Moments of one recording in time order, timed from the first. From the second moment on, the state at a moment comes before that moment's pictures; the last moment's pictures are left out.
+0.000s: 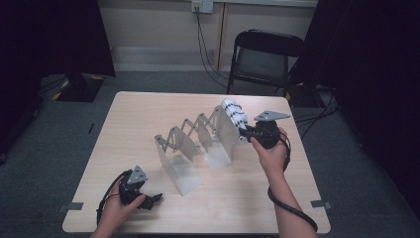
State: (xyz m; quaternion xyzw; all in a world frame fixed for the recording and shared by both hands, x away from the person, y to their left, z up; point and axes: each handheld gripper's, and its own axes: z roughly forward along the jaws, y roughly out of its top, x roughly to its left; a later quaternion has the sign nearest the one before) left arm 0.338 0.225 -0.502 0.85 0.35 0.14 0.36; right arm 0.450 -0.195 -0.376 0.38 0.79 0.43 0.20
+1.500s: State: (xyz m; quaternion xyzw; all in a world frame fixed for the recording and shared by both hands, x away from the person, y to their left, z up) left arm 0.338 0.225 -0.502 0.85 0.35 0.14 0.36; right arm 0.432 -0.199 -0.479 0.37 0.85 0.35 0.14
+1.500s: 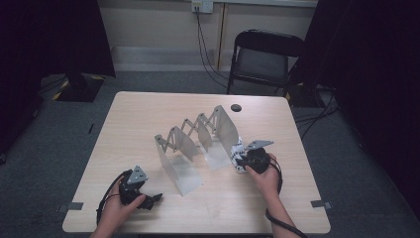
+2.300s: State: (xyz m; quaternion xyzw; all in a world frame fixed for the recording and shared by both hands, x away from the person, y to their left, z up) left arm 0.338 0.224 -0.502 0.85 0.35 0.14 0.36; right arm 0.354 -0.233 -0.483 0.34 0.86 0.37 0.12
